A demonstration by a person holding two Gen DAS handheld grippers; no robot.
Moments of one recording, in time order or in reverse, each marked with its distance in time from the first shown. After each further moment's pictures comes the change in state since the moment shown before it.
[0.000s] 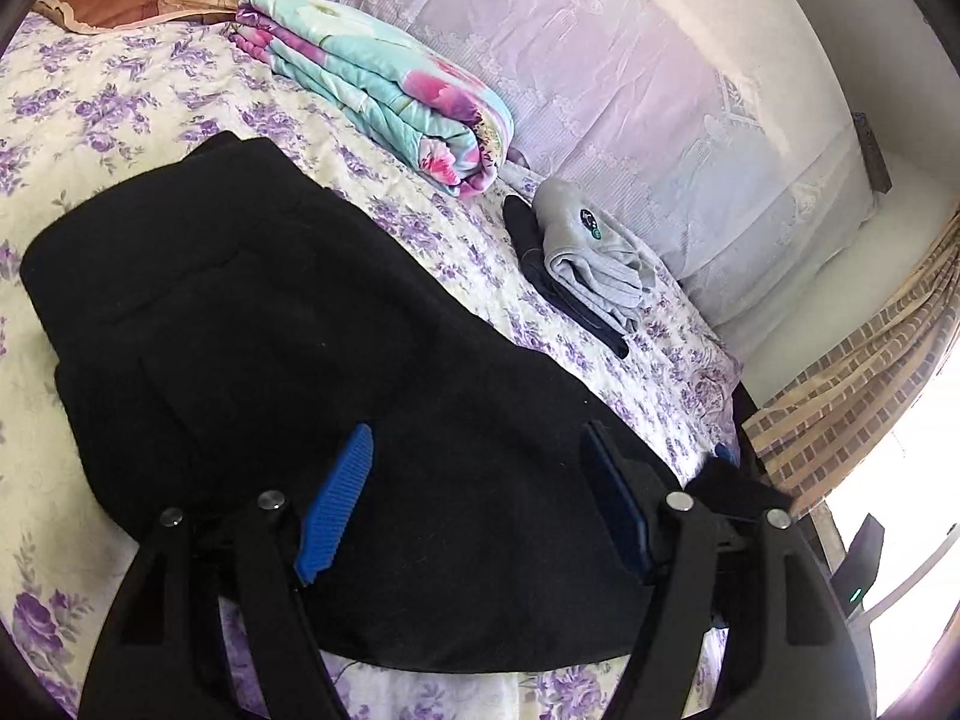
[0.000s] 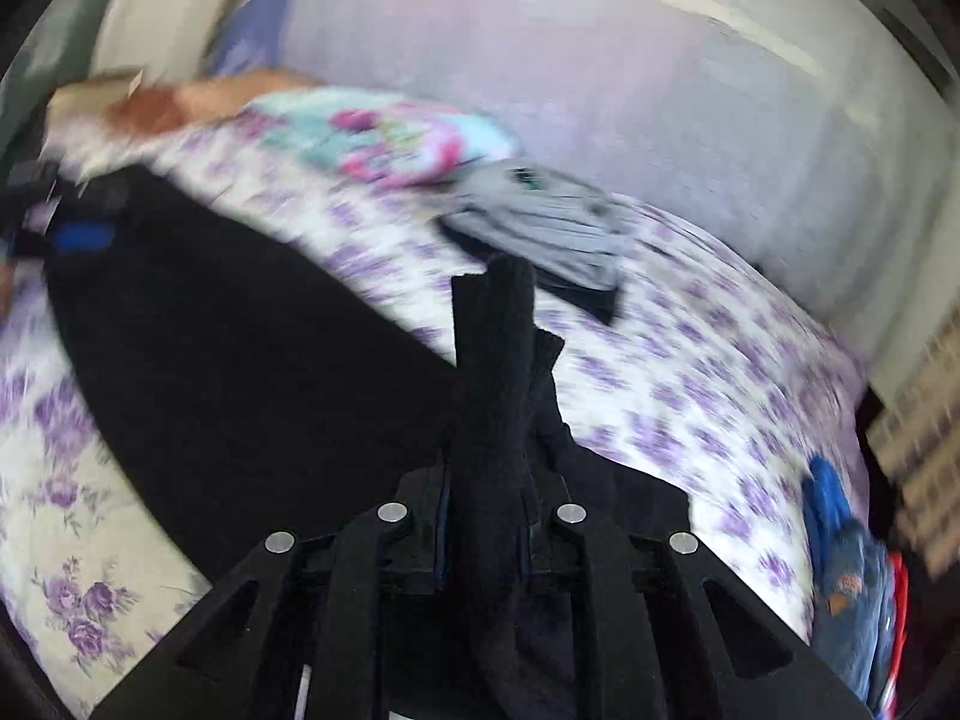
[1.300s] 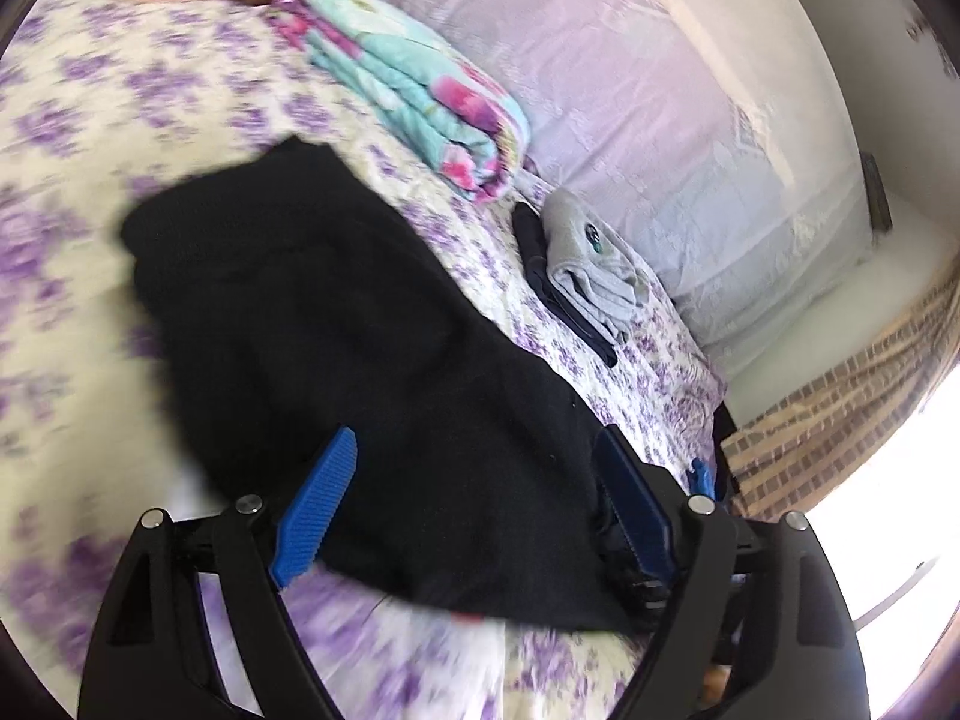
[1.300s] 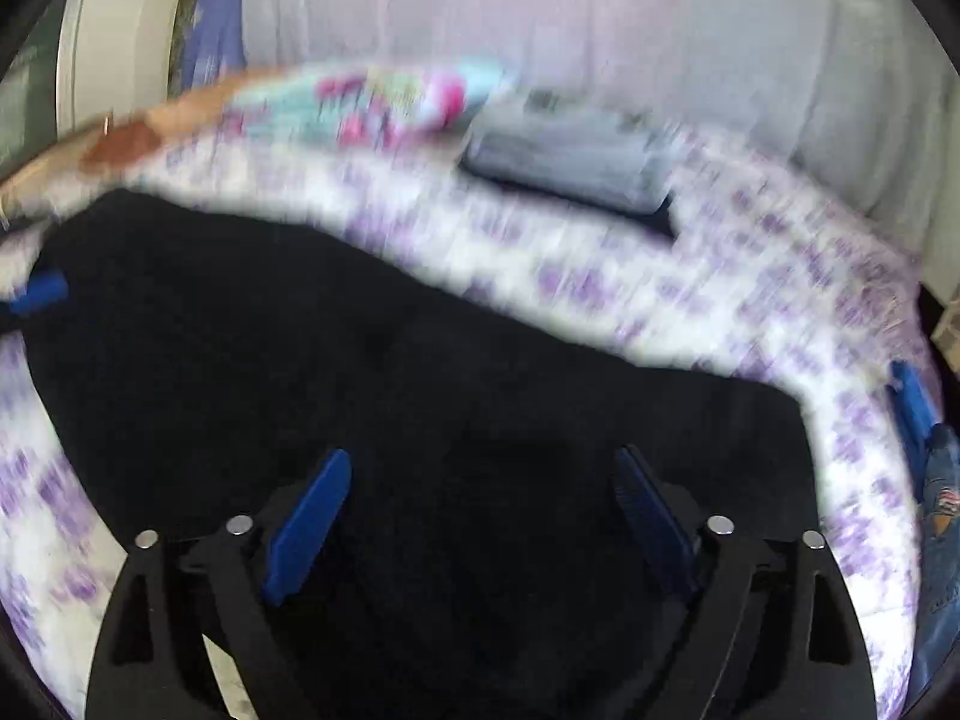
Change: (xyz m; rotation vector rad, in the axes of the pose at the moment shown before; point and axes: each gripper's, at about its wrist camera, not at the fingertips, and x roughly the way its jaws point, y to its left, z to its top) left arm -0.042 0.024 0.001 -0.122 0.015 -0.030; right arm 0.039 -0.004 0.000 0.309 0.170 0.171
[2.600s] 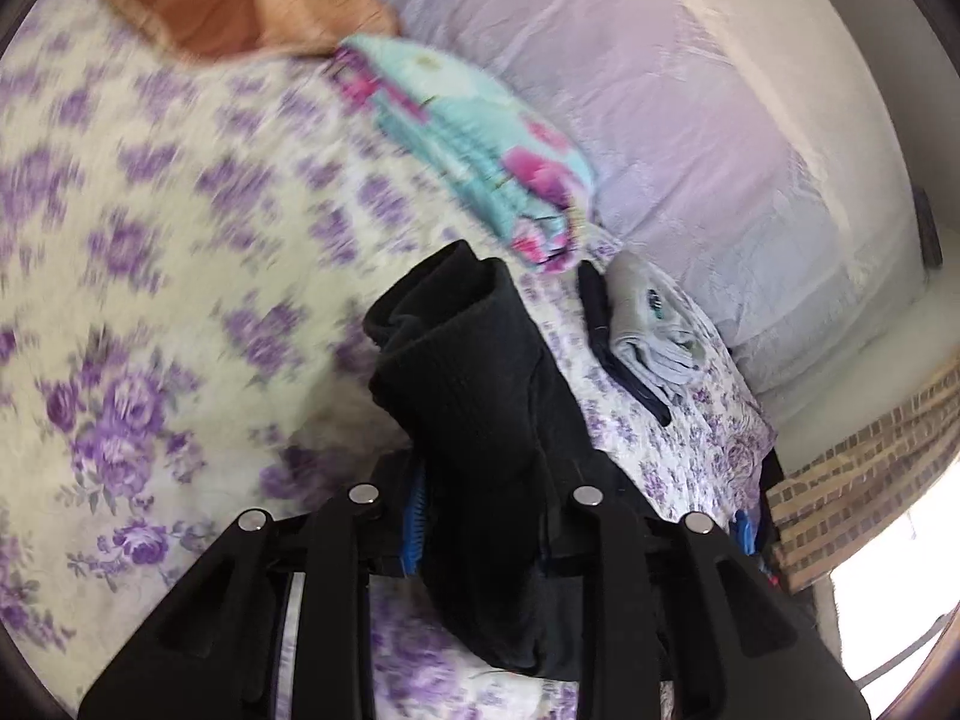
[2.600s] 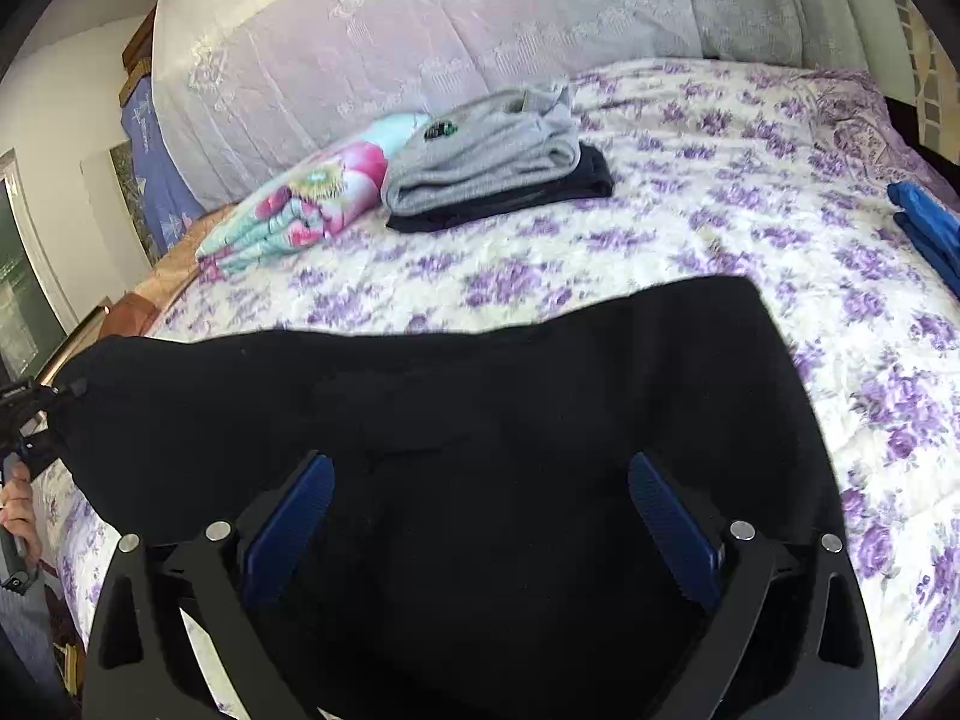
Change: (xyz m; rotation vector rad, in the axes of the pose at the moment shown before) left arm -0.029 -0.018 0.055 0.027 -0.081 0.162; right arm -0.031 -0.077 -0.024 0.391 -0.202 0.134
